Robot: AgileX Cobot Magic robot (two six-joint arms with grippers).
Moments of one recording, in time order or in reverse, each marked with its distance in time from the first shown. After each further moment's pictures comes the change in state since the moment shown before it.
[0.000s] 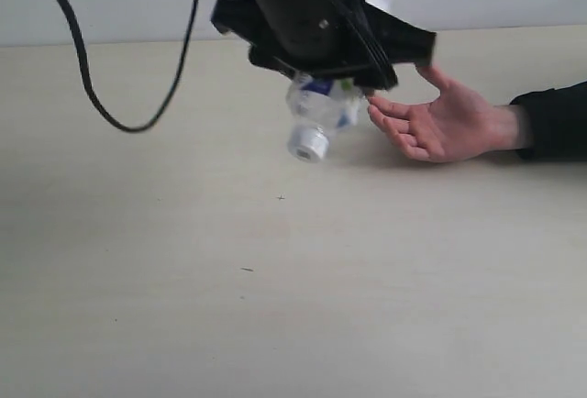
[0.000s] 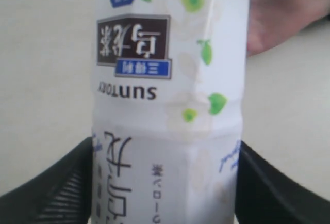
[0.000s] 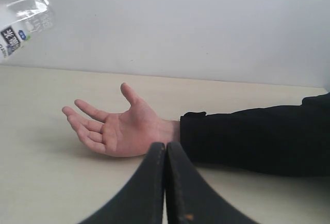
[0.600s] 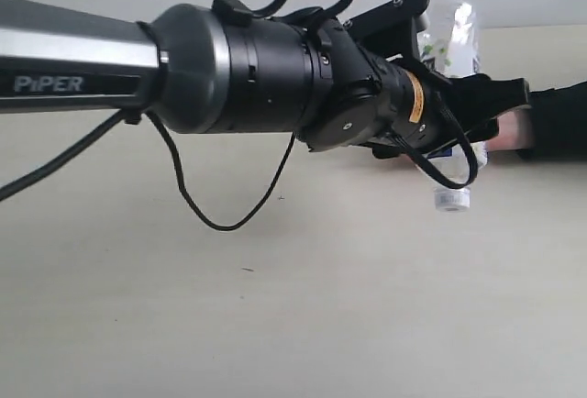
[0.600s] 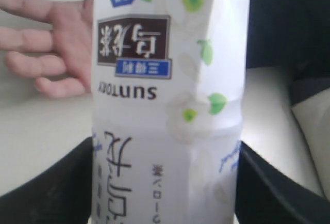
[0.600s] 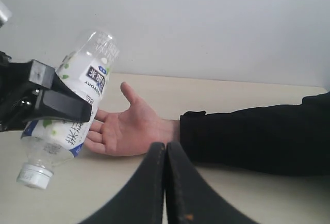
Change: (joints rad) left arm -0.061 0.166 0.191 0.024 -0.761 -0.481; right arm 0.000 0.000 0.000 0.000 0.002 0.000
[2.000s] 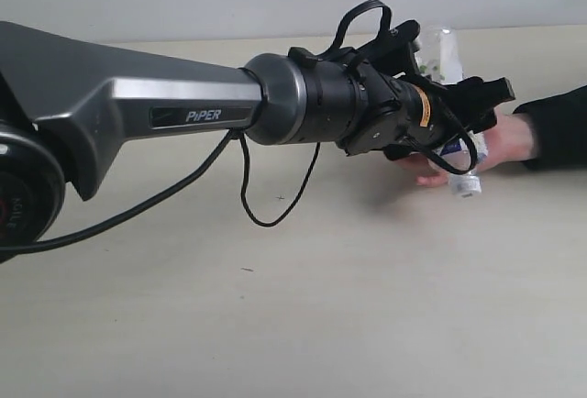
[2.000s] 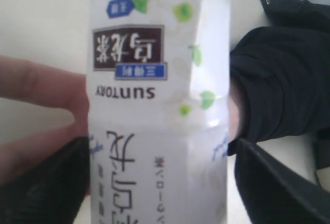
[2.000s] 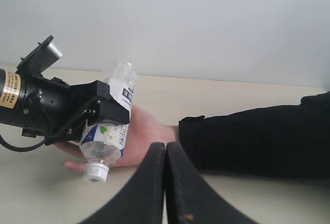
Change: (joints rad) left arm 0.066 0.280 -0.256 -0.015 -0.060 -0.092; right arm 0.000 0.000 0.000 -0.002 0.000 0.002
